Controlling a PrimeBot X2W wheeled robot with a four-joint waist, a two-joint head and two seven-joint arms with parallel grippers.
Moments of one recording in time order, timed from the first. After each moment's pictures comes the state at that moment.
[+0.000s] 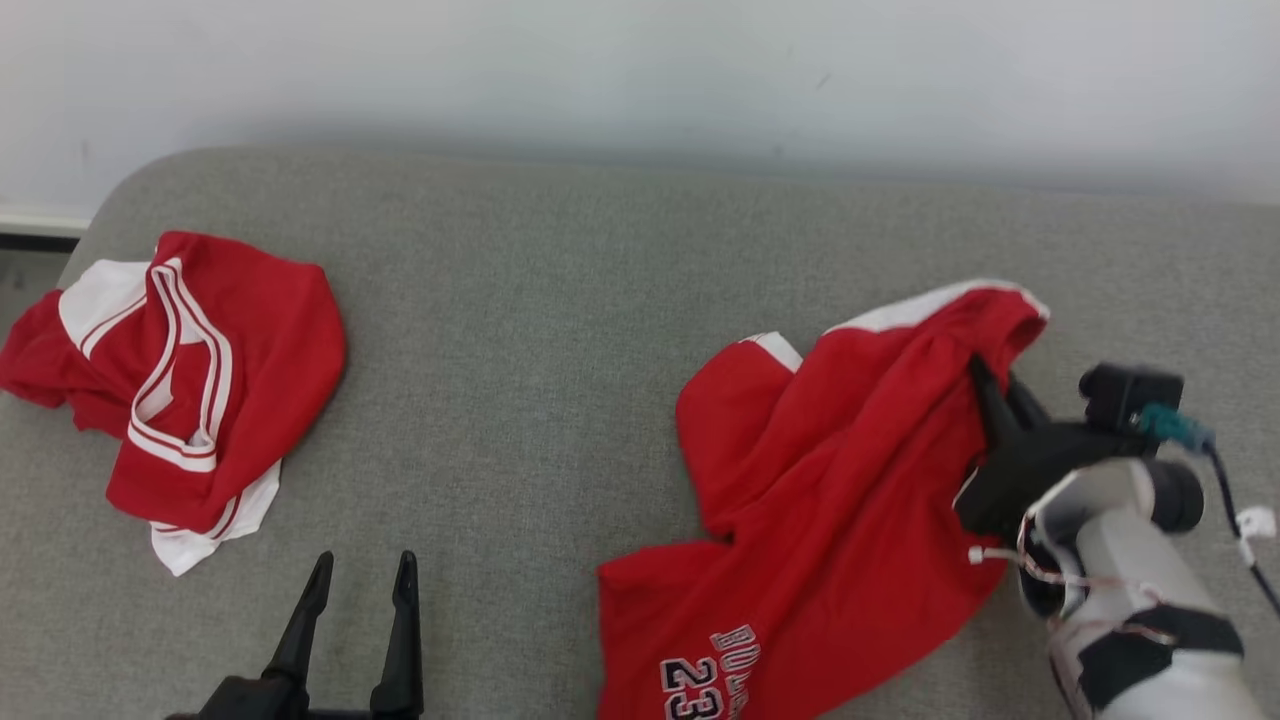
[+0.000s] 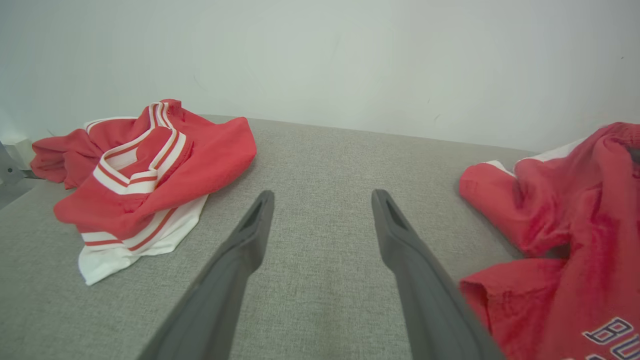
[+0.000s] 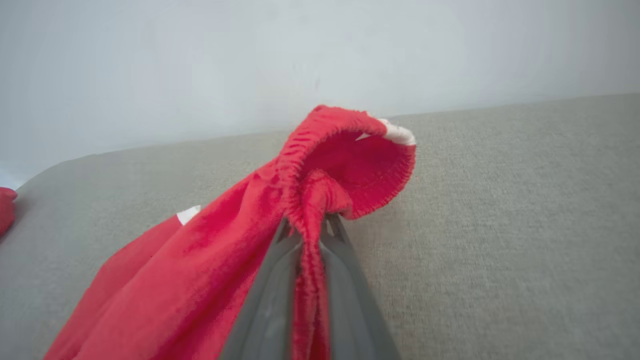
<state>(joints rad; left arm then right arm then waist) 0.02 0.05 -0.04 0.13 -0.18 -0.13 -0.26 -0.50 -0.19 0.06 0.68 0.37 0.13 -0.07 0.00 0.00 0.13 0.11</state>
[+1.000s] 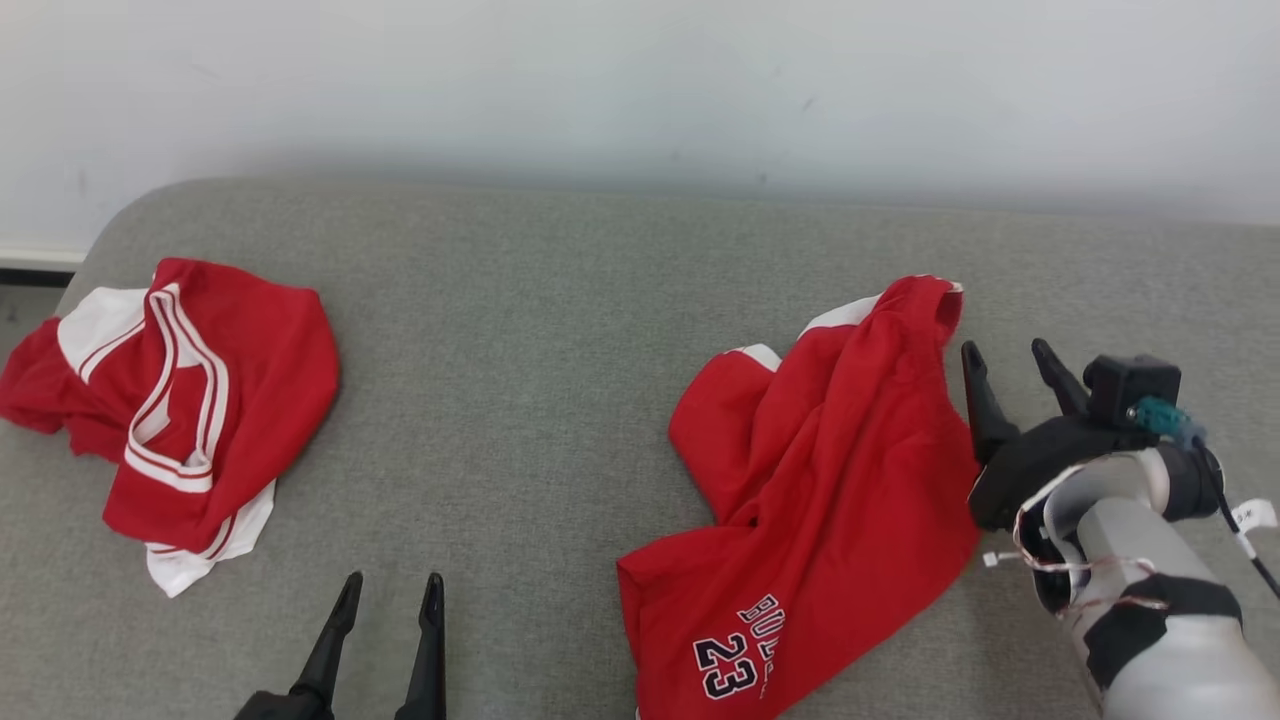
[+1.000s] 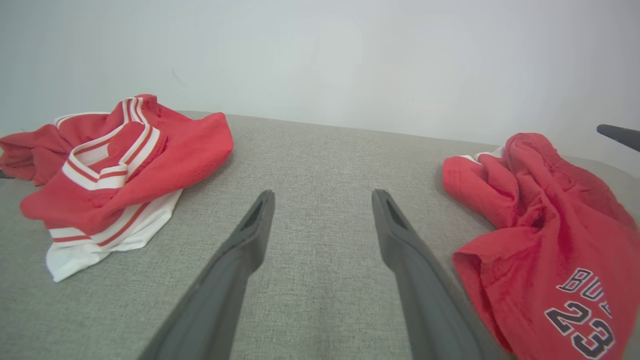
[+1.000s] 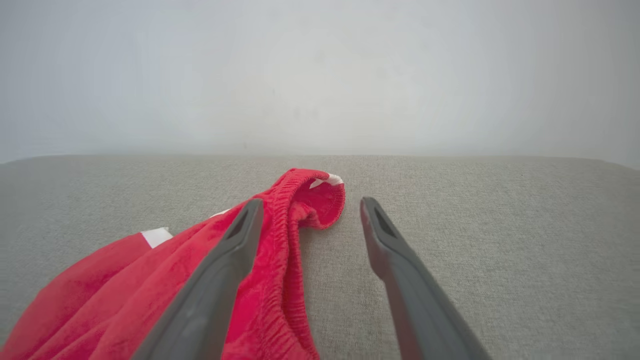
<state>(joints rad) 0.02 0.05 -0.08 0.15 -0.18 -0.13 -0.26 -0.70 -0.25 0.17 1.01 0.34 0.13 -0.26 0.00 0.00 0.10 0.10</state>
